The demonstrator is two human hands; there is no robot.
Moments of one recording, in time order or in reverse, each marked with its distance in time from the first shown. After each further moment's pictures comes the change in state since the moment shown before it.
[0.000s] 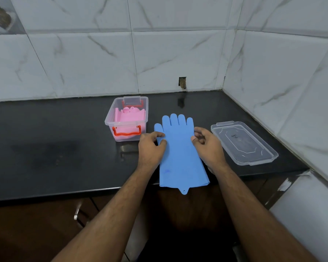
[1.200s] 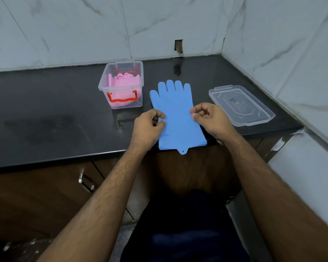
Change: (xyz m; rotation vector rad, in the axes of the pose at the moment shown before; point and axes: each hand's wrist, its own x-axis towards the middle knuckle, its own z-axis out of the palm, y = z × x) left_hand -0.046 -0.007 -0.022 0.058 -0.129 0.054; right_hand -0.027 0.010 -0.024 0.046 -0.180 -0.008
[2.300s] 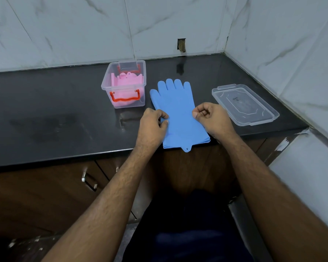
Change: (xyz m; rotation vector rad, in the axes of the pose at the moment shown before) left_hand -0.003 0.007 0.006 0.209 0.047 0.078; right_hand 0.002 -0.001 0.009 -0.188 0.114 -0.016
